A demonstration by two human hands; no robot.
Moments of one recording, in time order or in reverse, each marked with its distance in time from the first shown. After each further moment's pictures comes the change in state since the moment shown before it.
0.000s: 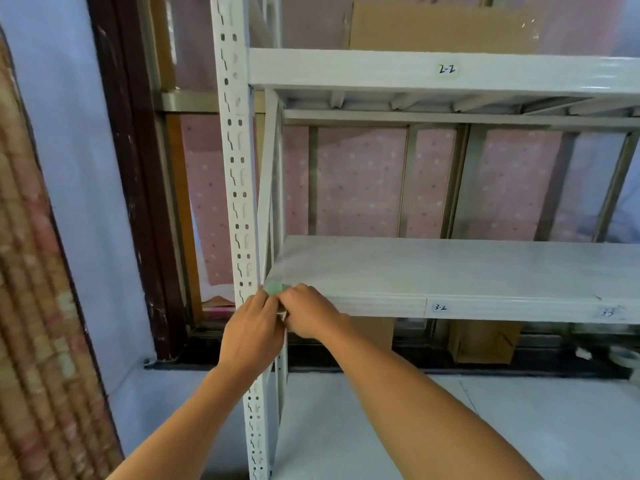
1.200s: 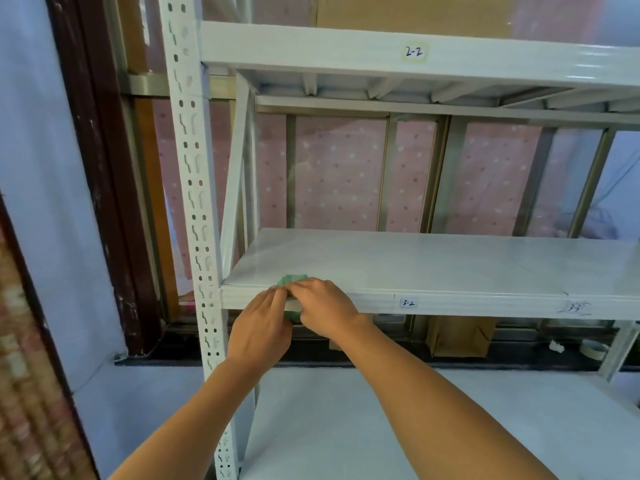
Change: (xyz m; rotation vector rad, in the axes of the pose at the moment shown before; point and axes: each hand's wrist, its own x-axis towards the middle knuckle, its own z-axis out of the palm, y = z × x) left_hand 0.014 0.066 0.044 -0.112 -0.045 0.011; right_hand -0.029 0.096 -0.009 -0.175 0.141 -0.089
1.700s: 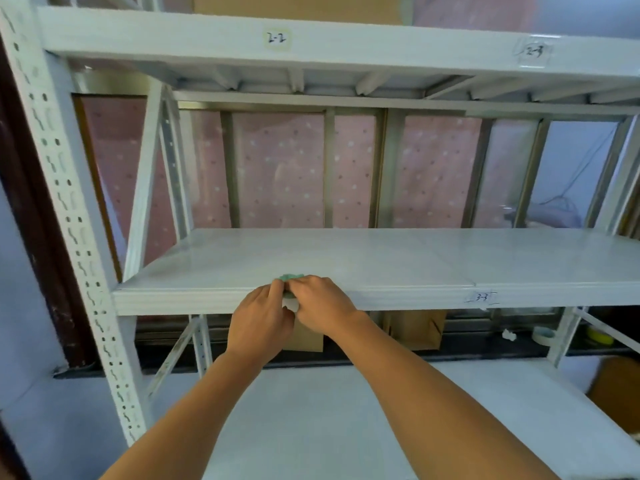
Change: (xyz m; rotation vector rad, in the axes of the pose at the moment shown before) left_hand 0.042 0.165 0.071 0.002 -0.004 -0.019; right_hand -0.093 0.144 -0.050 -0.001 0.017 0.075
